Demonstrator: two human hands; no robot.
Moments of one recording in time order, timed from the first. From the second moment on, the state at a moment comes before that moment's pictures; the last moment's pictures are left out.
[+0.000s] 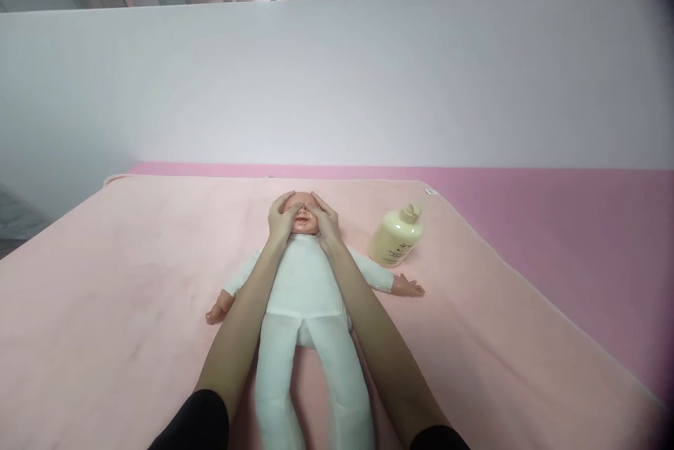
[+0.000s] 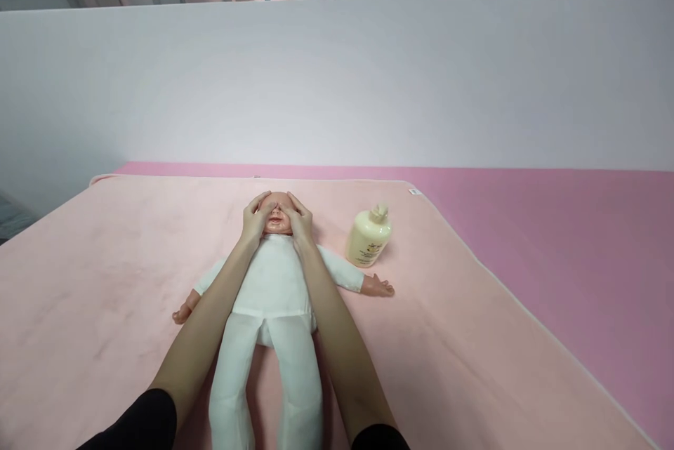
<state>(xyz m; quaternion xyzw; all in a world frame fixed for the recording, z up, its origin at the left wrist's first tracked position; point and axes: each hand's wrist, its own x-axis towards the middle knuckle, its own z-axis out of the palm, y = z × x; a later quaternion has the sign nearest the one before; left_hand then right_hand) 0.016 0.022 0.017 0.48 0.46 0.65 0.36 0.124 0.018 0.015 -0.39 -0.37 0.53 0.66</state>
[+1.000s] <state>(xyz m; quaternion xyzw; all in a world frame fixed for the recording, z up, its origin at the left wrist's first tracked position) 0.022 0.014 0.021 0.48 0.47 0.66 0.34 0.123 0.017 0.016 -0.40 -0.33 0.51 0.69</state>
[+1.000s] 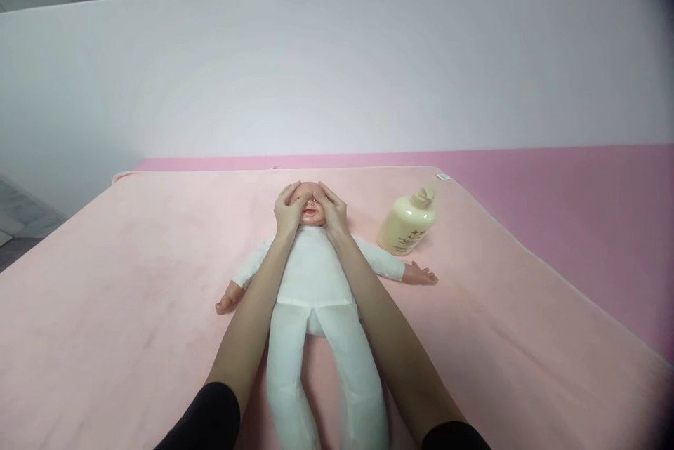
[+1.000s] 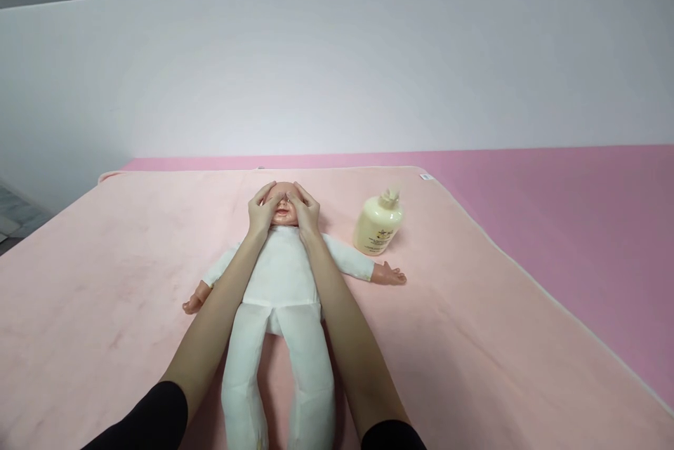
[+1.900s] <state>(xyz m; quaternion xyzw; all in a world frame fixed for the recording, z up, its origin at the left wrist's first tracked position) 0.022 0.022 0.019 0.45 0.44 0.67 0.38 0.127 0.019 0.013 -0.39 -0.33 0.51 0.69</state>
